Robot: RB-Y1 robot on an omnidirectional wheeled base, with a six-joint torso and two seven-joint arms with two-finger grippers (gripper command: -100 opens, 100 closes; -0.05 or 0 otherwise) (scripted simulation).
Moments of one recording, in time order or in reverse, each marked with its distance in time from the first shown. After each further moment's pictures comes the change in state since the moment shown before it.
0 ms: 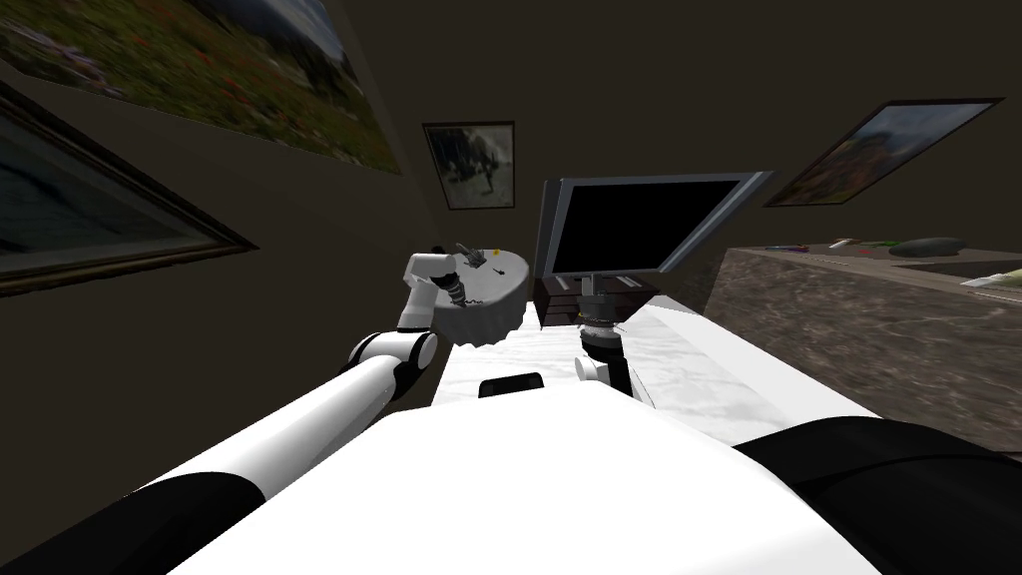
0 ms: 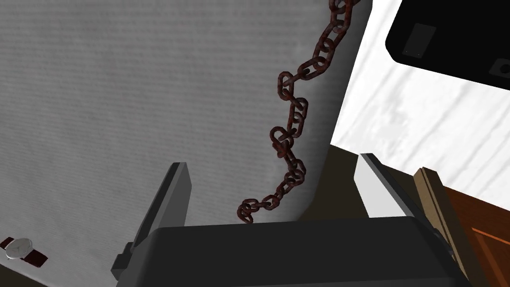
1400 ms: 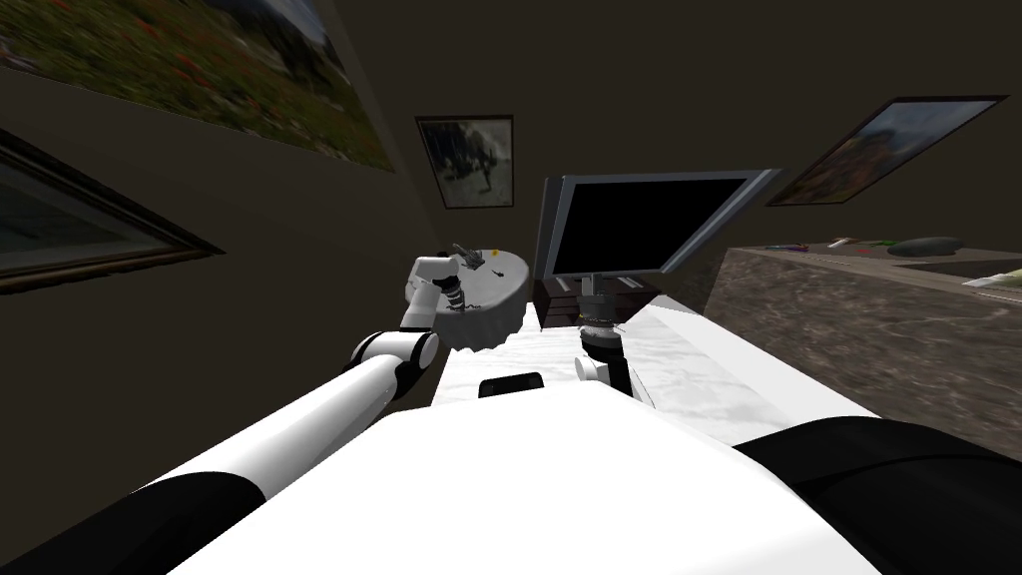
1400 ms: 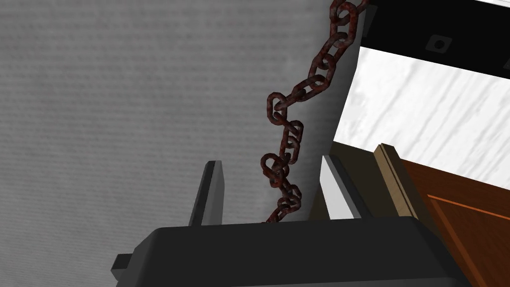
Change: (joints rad) left arm -0.006 -0.011 -0.004 0.072 -0.008 0.106 -0.003; right arm 0.000 0.000 0.000 0.000 0.000 0.000 0.000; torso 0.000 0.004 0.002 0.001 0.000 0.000
